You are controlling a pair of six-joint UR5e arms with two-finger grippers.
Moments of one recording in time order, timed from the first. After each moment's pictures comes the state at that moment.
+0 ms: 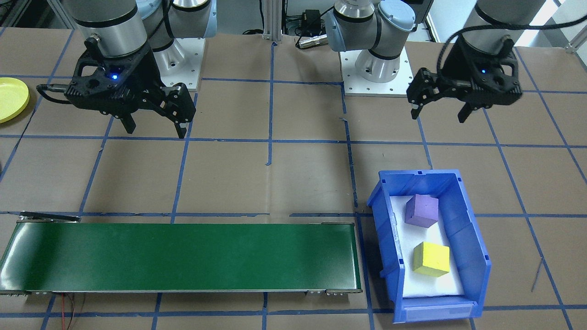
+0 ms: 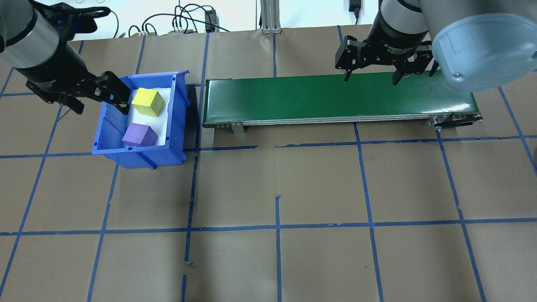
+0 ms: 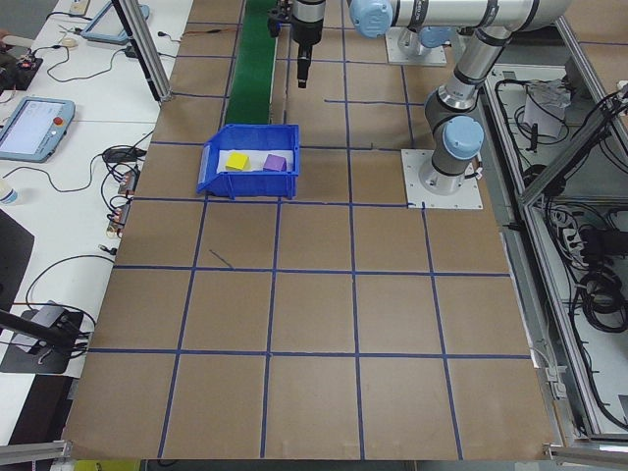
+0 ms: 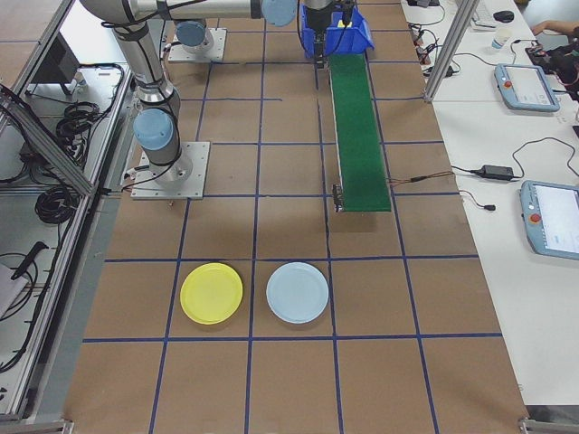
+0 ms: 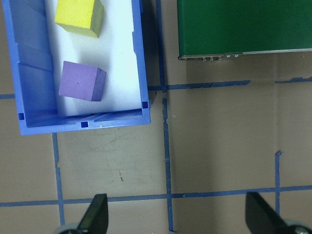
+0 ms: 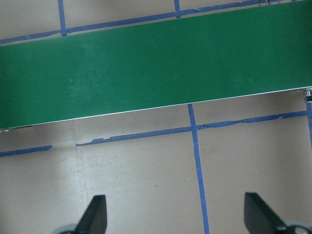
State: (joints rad) left arm -1.36 -1.51 -1.66 -1.51 1.56 0.28; right arm 1.66 -1.54 1.57 -1.75 -1.56 0.21
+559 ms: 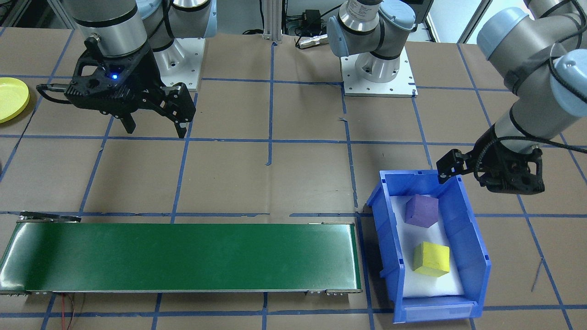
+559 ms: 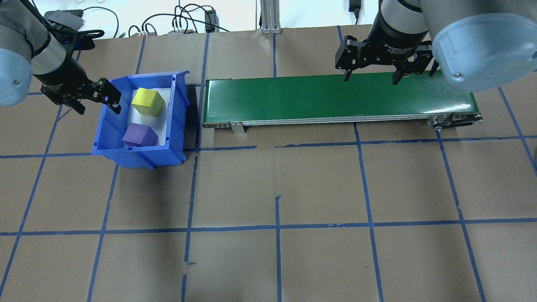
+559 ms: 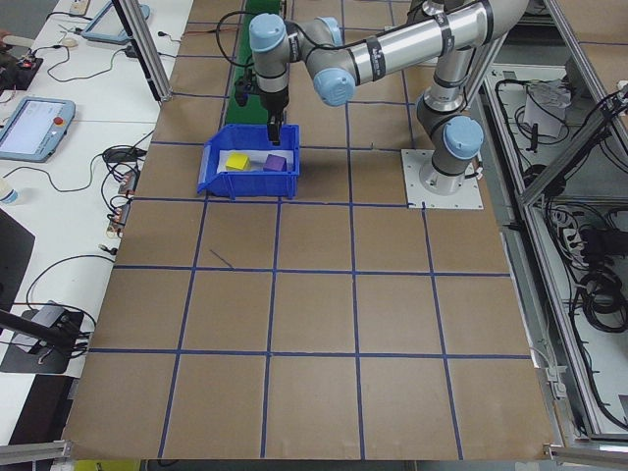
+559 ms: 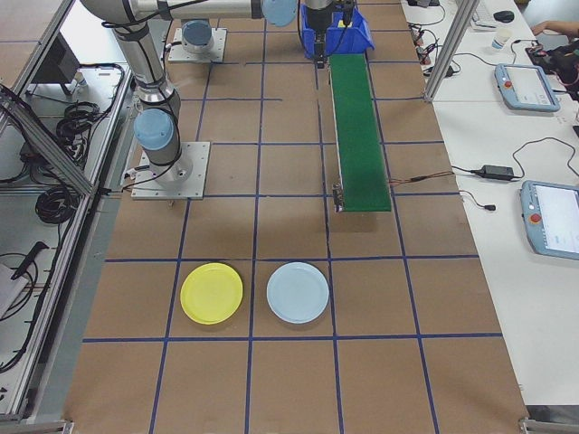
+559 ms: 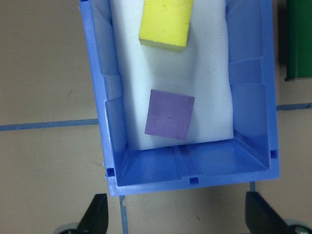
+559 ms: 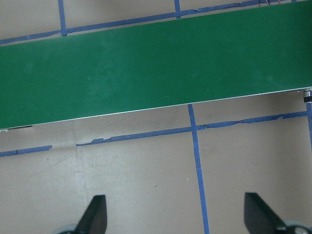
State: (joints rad) left arm -1.26 -1.76 -1.67 -1.31 1.56 0.36; right arm 1.66 -1.54 1.57 -1.75 -1.56 0.21
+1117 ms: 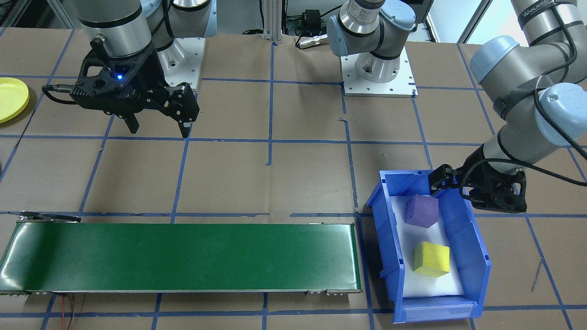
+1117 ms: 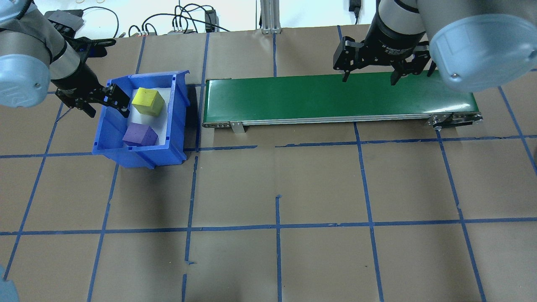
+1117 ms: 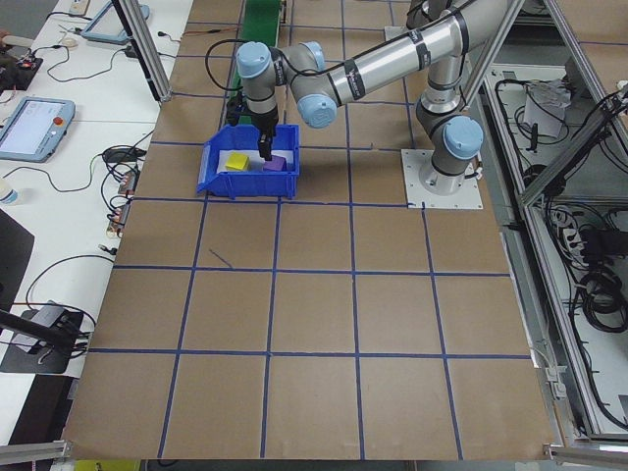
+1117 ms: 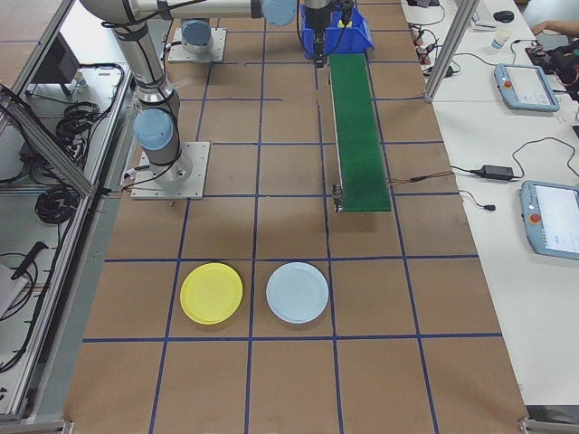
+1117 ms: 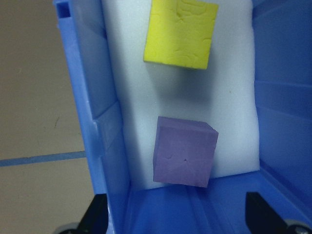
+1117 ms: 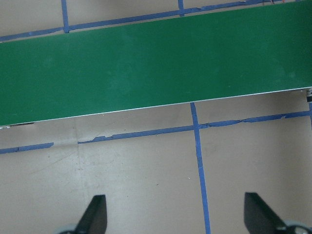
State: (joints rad) left arm -1.29 -1.82 -1.67 -1.28 1.56 0.41; right arm 1.67 -1.54 1.58 -1.75 -1.56 0.21
